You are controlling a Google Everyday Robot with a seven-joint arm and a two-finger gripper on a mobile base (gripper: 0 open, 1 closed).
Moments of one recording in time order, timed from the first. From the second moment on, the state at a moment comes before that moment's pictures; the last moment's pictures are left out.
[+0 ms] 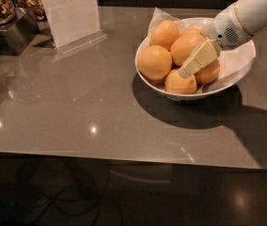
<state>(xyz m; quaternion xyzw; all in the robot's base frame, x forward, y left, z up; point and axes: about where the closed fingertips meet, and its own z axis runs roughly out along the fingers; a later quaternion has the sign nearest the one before) 0.608 -0.158 0.919 -0.49 0.80 0.16 0.30</state>
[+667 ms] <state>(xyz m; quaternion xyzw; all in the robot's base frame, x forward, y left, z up) 0.608 -0.158 0.918 -0.48 0.81 0.16 0.30</state>
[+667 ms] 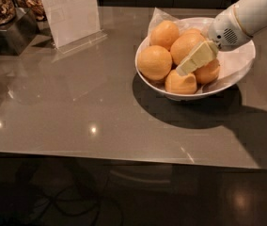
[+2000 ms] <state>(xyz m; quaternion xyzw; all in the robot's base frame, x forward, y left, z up) 0.599 -0.159 0.935 -0.49 0.79 0.16 0.32</state>
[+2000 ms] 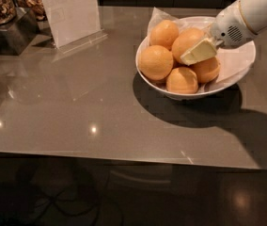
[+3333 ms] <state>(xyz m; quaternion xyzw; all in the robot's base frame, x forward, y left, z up) 0.560 -0.202 0.993 -0.50 0.73 0.26 0.38</state>
